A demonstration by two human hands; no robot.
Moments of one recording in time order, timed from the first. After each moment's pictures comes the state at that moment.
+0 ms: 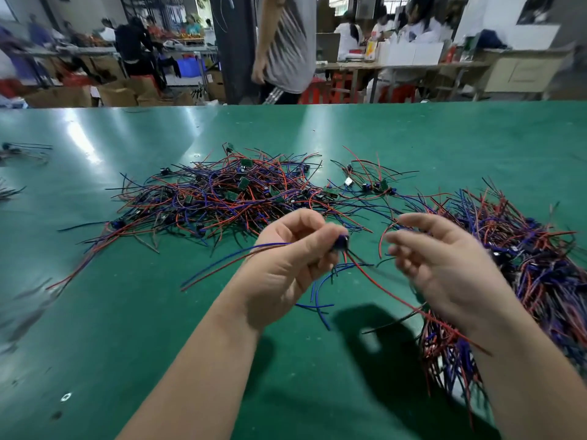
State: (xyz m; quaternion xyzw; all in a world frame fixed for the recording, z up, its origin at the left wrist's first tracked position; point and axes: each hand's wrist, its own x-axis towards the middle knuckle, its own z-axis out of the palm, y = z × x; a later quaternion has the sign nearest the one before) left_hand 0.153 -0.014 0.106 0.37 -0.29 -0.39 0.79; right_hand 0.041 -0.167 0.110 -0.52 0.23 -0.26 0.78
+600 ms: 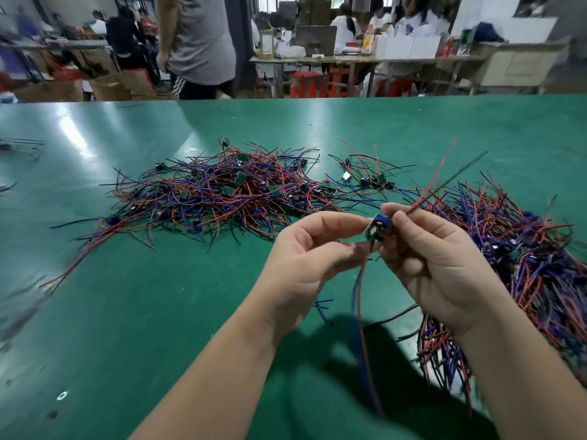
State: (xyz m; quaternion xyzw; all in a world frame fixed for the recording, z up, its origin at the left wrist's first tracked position) left_hand 0.137 -0.031 0.096 0.45 -0.30 -0.32 0.78; right_hand 0.045 -0.152 0.111 -0.47 0.14 -0.25 0.84
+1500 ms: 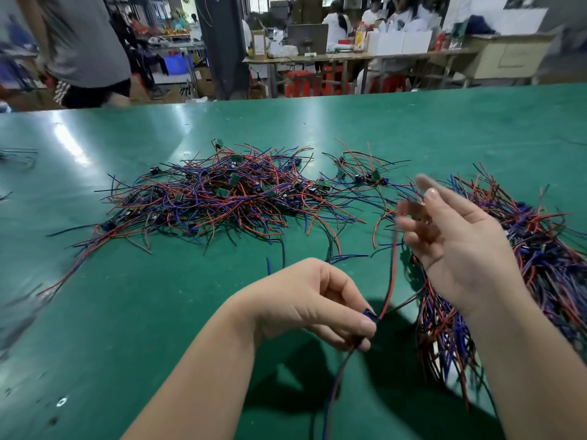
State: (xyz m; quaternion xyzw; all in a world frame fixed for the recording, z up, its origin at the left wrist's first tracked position) left_hand 0.142 -0.012 0.092 0.57 -0.39 -0.54 0.49; right_hand 0.039 -0.169 0.114 -0.47 0.21 -0.38 0.77
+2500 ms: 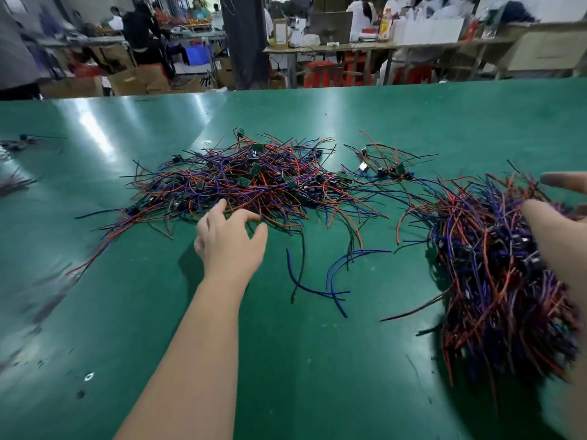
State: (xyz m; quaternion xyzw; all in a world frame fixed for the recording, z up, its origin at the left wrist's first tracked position) left_hand 0.238 0.013 0.047 0.94 -0.13 0.06 0.30; right_hand -0.019 -0.252 0.091 -0.76 0.44 -0.37 0.29
